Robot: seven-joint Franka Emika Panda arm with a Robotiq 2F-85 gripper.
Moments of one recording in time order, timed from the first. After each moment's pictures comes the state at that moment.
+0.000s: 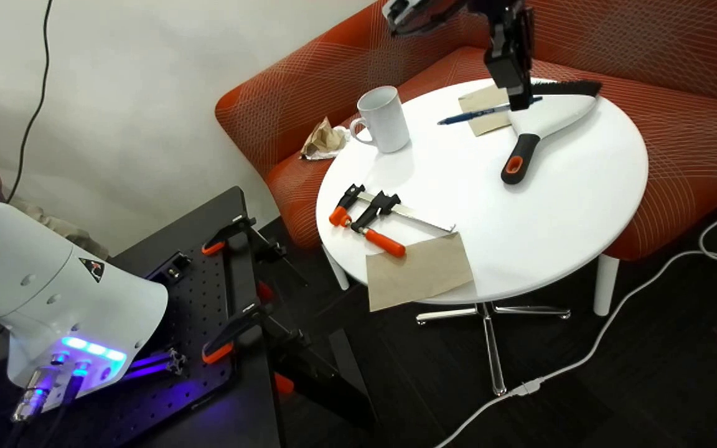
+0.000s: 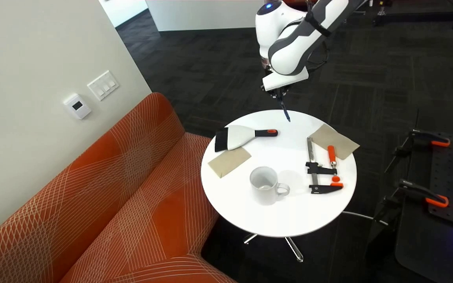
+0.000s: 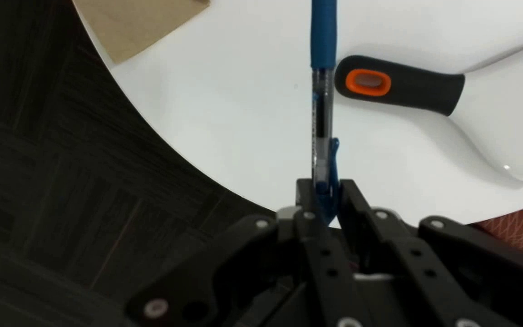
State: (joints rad) arm 0.12 0.58 -0.23 -1.86 -0.05 2.47 0.84
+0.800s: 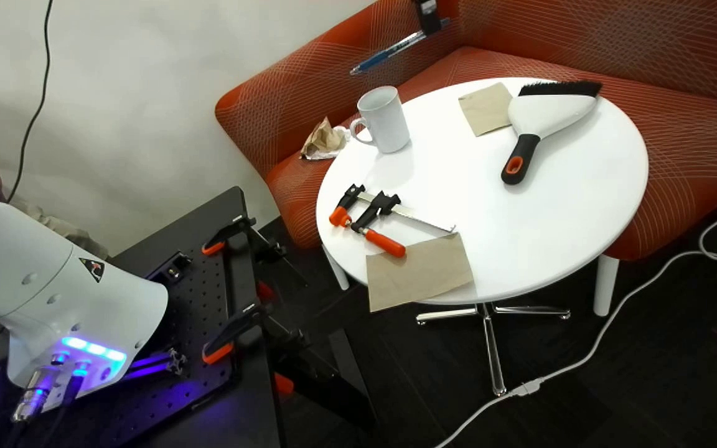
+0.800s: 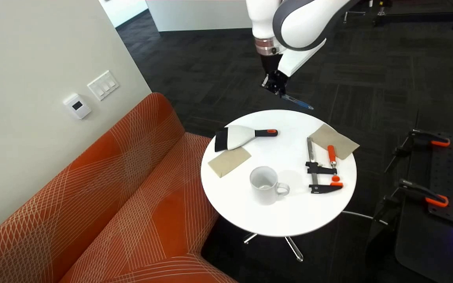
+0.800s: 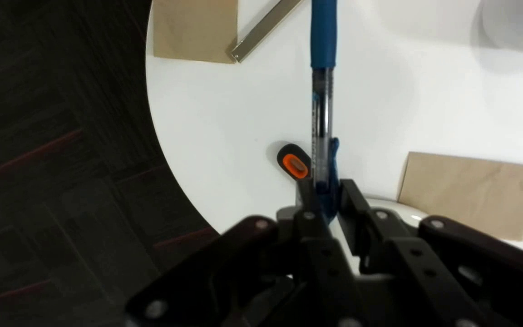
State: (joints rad) arm 0.14 0.29 -0.08 -1.99 -0.17 2.24 0.45
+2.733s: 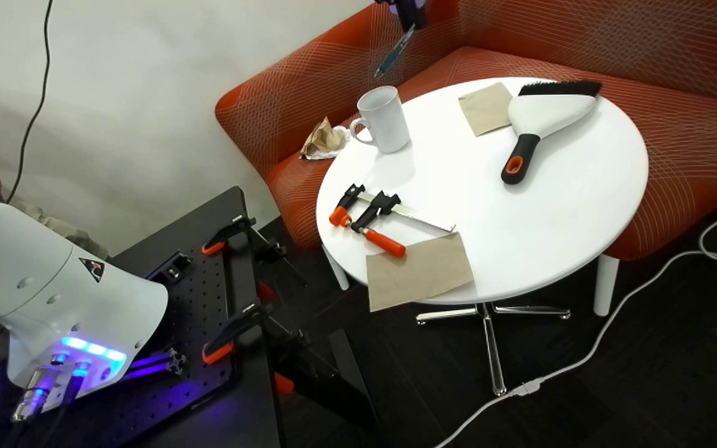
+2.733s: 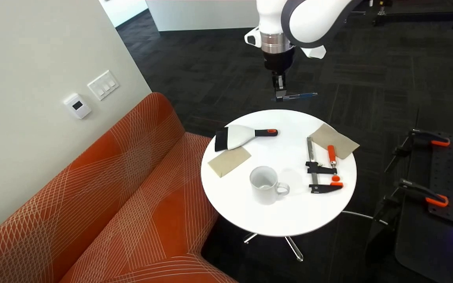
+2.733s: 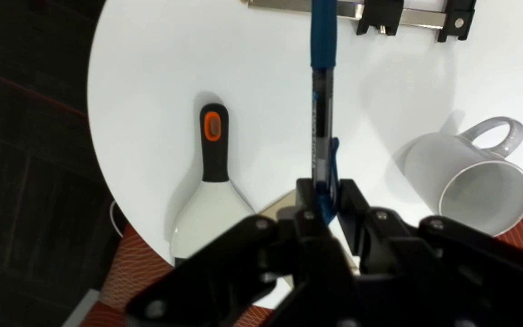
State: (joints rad) arm 0.04 0.23 0.03 -2.07 -0.06 2.35 -0.44
